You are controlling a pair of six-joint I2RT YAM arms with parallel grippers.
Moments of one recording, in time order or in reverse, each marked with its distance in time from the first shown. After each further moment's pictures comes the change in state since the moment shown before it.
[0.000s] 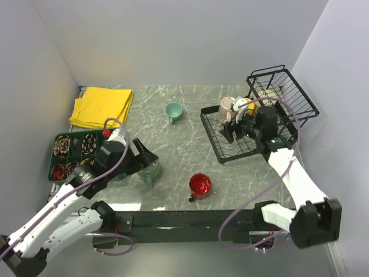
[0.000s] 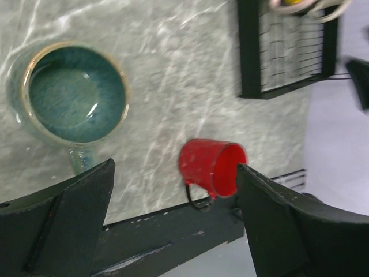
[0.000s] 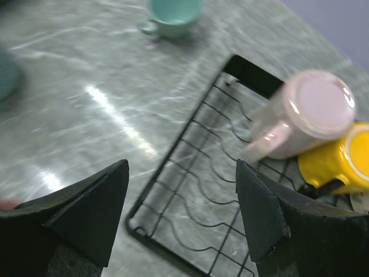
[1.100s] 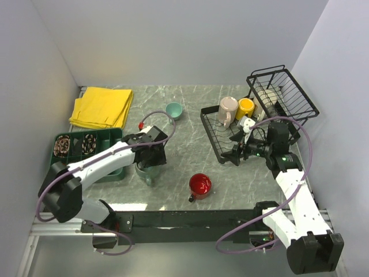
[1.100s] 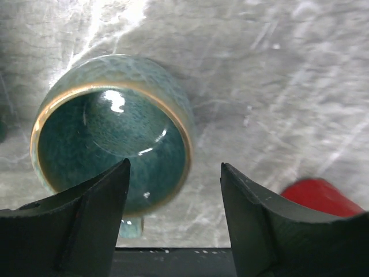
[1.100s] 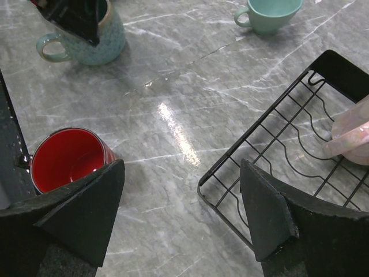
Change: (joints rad) left arm -0.064 0.694 0.223 -0.109 -0.164 0.104; right arm -0.108 -0.278 -0.130 -0.246 -0.417 -0.117
